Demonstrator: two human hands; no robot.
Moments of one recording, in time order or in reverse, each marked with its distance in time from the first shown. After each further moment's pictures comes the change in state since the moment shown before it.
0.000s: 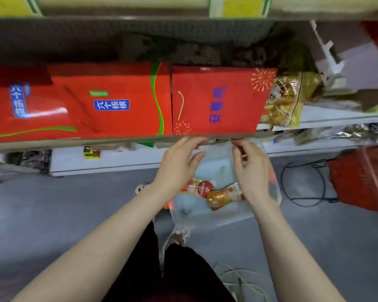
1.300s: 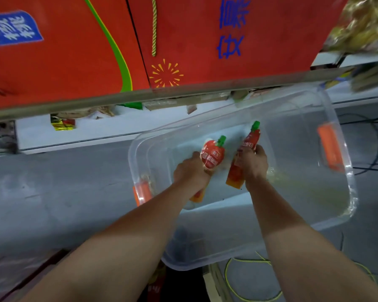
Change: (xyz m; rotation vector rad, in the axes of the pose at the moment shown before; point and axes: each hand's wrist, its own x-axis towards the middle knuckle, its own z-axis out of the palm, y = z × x) left_hand -0.022 -0.182 0.248 0.296 -0.598 -0.775; right_hand -0.017 0.214 0.214 0.249 -0.149 1.099
